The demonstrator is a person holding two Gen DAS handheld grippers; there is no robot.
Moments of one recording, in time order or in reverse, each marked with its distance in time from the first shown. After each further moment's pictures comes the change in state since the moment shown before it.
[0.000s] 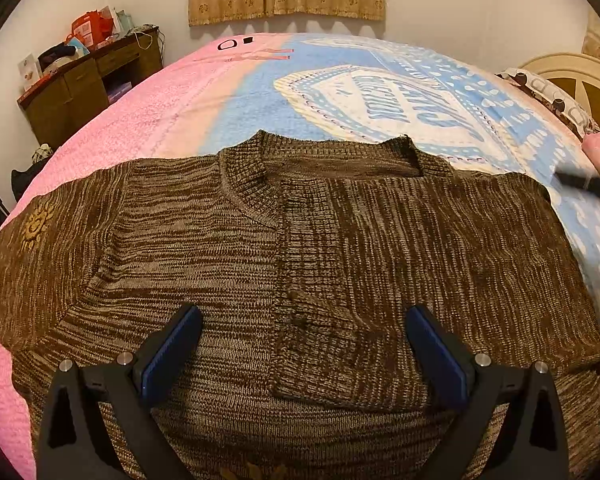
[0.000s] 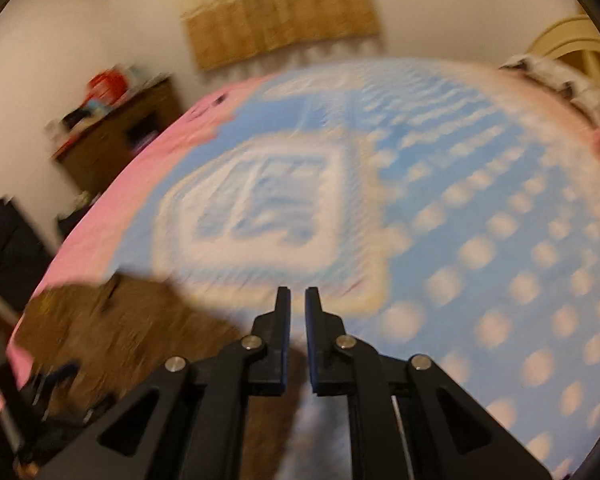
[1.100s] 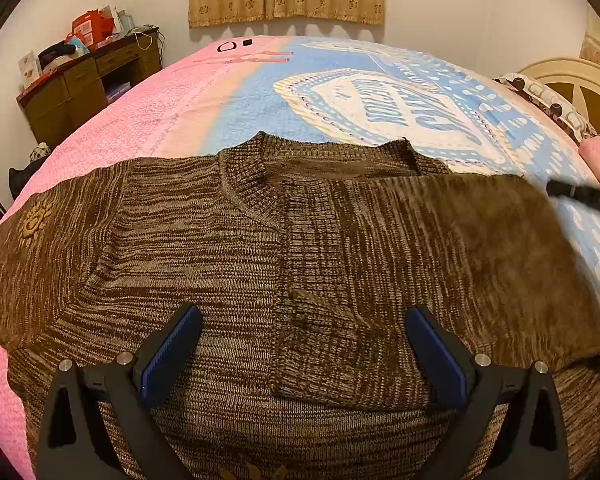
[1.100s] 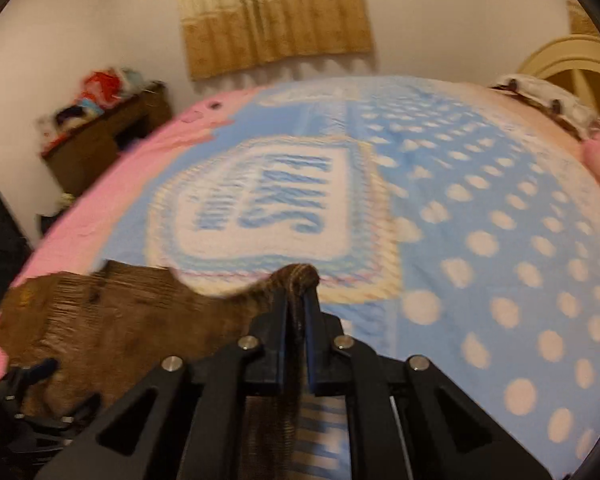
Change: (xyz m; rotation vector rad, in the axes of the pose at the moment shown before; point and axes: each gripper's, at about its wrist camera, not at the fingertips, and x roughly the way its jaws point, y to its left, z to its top) left arm -0.004 0.005 -0.003 -0.007 -0.011 -0.014; right arm 0.020 0.019 -0.013 -0.010 -0.066 -0.180
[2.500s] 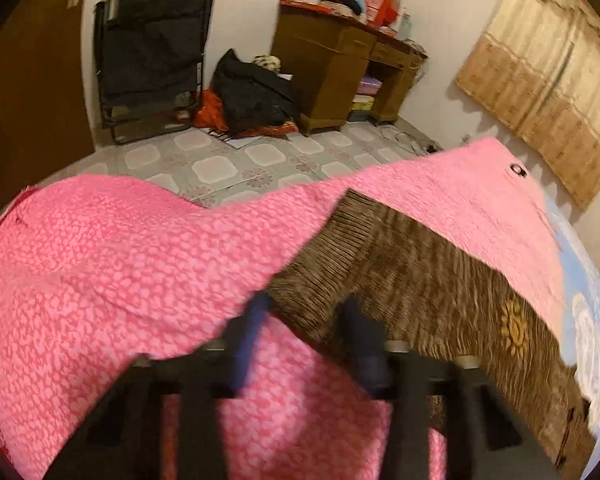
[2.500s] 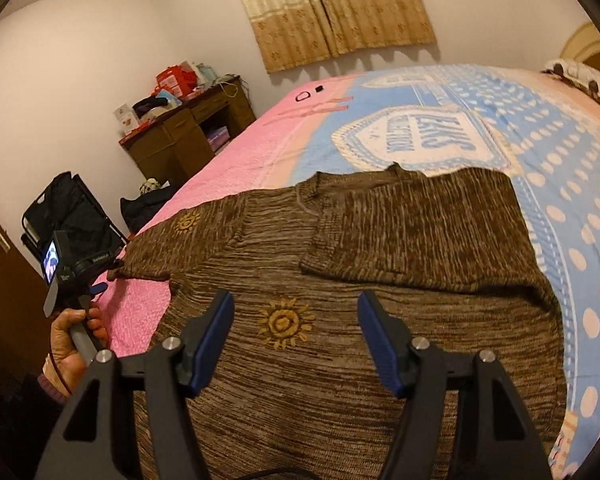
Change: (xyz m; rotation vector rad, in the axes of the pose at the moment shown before) left arm -0.078 0.380 -0.058 -0.805 -0.143 0.341; right arm -0.120 0.173 -0.119 0.005 -0.031 0.312
